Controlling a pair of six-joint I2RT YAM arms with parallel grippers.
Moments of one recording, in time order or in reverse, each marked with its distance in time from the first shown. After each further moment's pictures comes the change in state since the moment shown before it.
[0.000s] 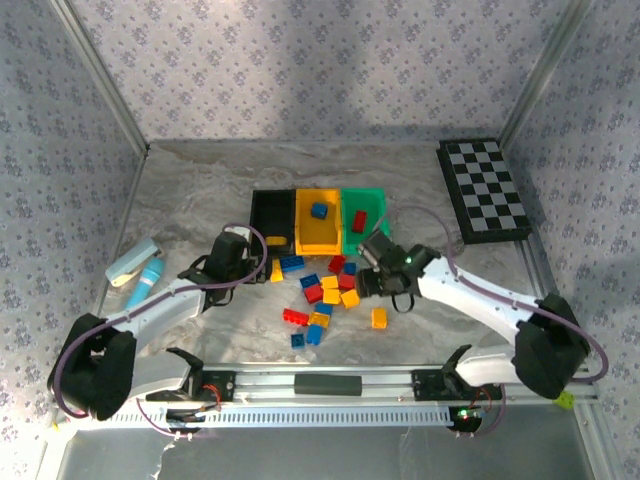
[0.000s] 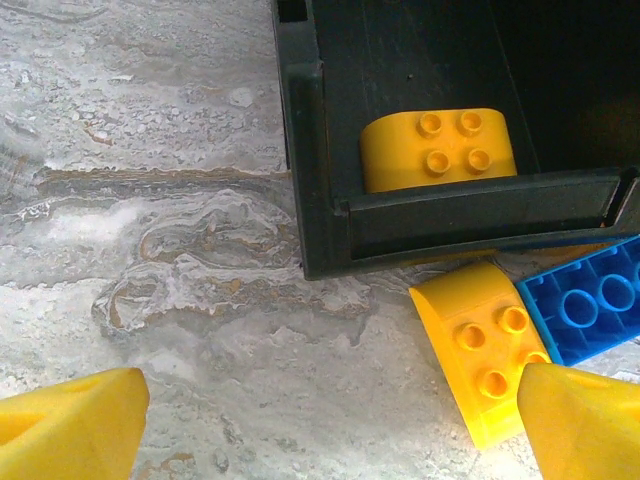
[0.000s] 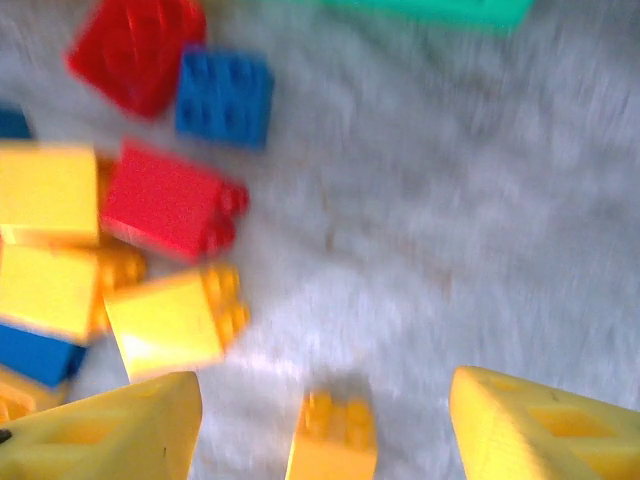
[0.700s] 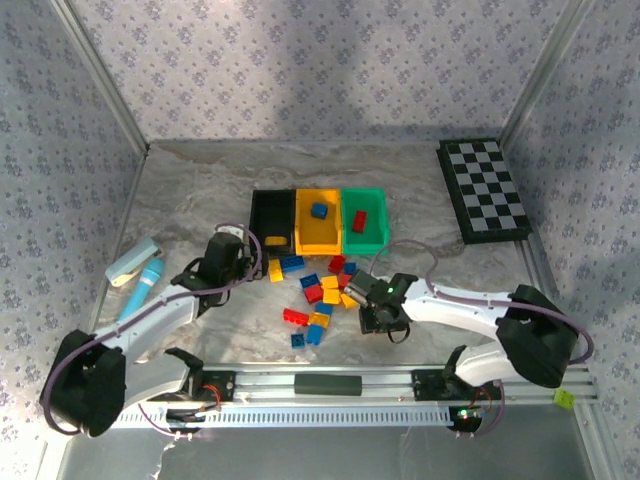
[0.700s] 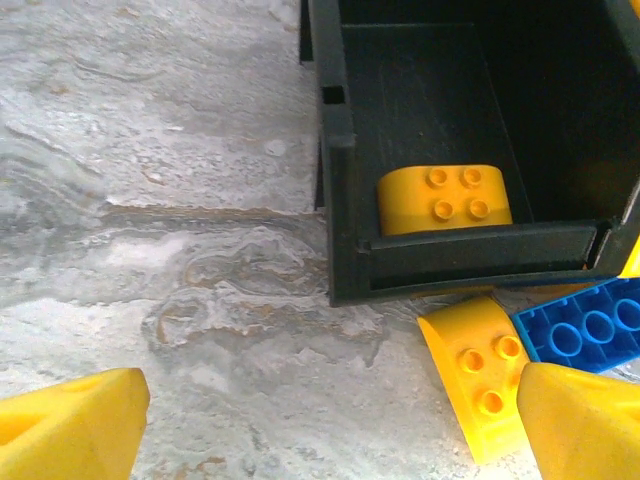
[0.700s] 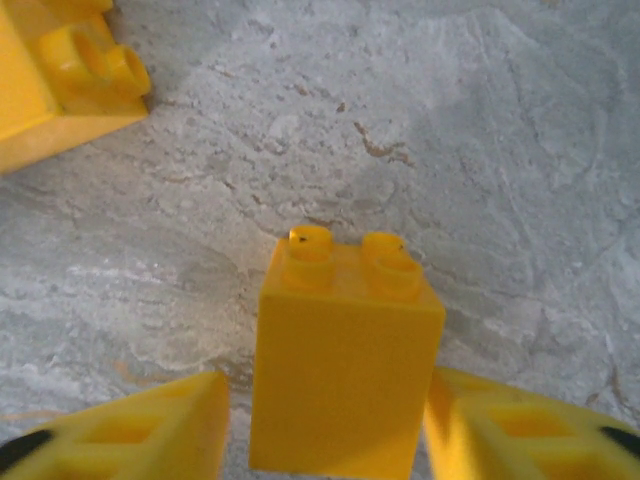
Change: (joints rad) left arm 0.008 -0.106 -0.019 -0.005 -0.054 -0.008; right arm 0.177 0.081 -0.159 0.029 -0.014 0.257
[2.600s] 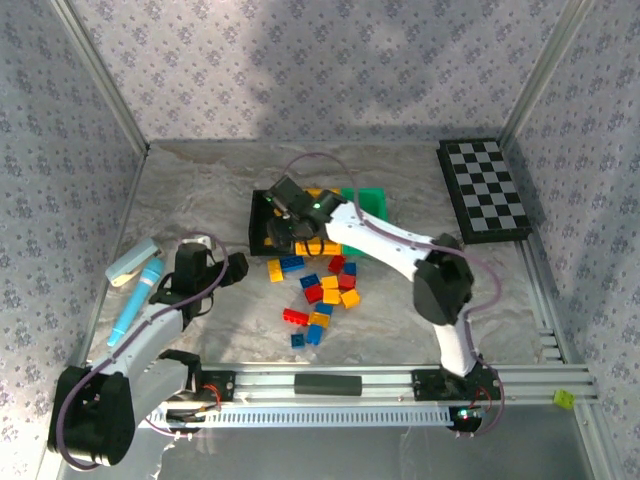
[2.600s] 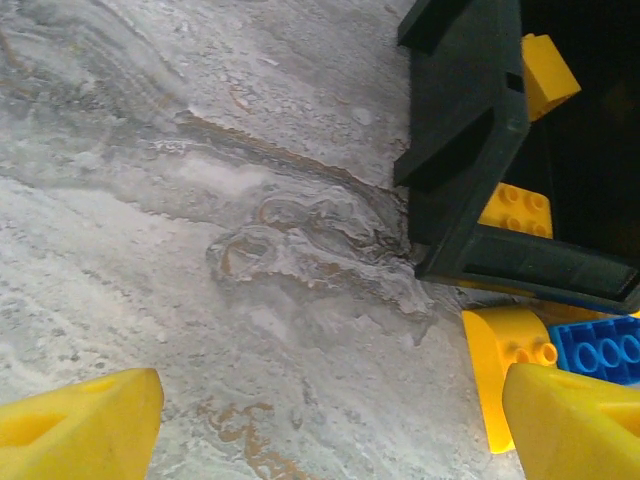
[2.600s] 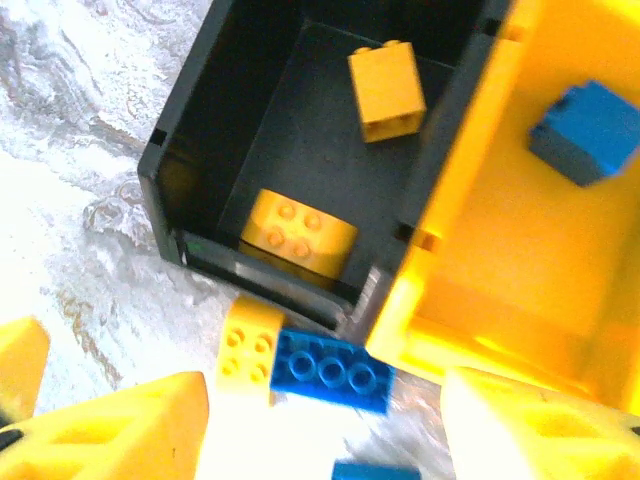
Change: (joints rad) left arm 0.258 -0.134 -0.148 0.054 0.271 -0.147; right arm -0.066 0.570 1.049 -0.019 0.042 -0.368
